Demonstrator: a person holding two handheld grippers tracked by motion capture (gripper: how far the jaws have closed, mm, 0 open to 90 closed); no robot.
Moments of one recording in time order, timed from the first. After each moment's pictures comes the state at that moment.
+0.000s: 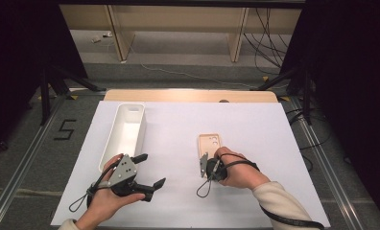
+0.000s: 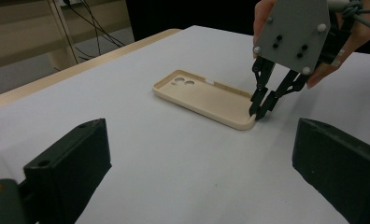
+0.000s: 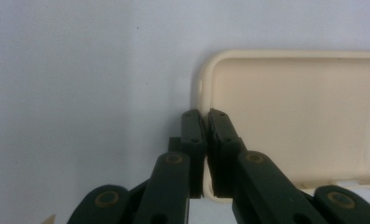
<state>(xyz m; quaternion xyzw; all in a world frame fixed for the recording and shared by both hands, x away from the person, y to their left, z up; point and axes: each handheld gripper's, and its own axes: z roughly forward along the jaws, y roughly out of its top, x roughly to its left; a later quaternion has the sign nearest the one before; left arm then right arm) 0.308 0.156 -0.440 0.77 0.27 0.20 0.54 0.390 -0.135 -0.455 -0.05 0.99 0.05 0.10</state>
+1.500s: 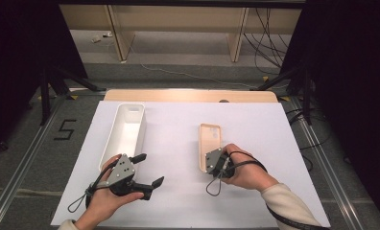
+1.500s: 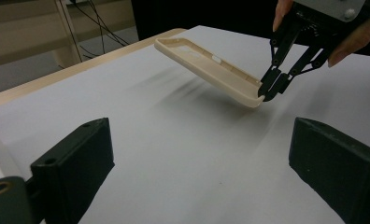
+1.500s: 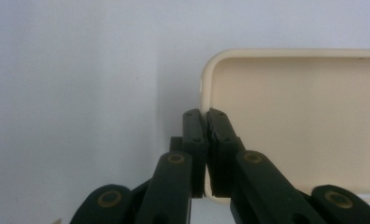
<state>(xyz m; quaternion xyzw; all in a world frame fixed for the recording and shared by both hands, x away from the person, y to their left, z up) 0.309 0.160 -0.441 0.76 0.28 0.20 0.54 0.380 -0.152 -0.431 -0.02 0.98 0.17 0.13</state>
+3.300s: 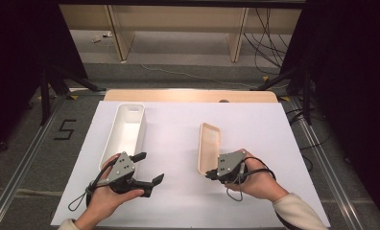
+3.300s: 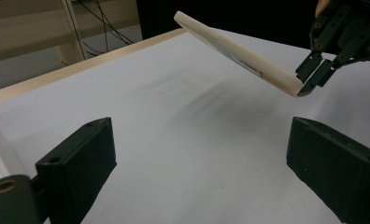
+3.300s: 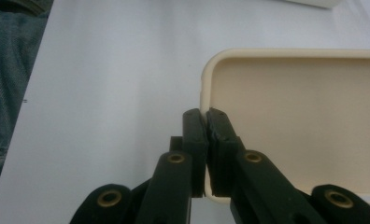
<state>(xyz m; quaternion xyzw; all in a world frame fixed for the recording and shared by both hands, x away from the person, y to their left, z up) 0.314 0.158 -0.436 0.76 0.30 0.20 0.55 0.356 -0.177 -0.420 -0.01 0.93 0.34 0.11</state>
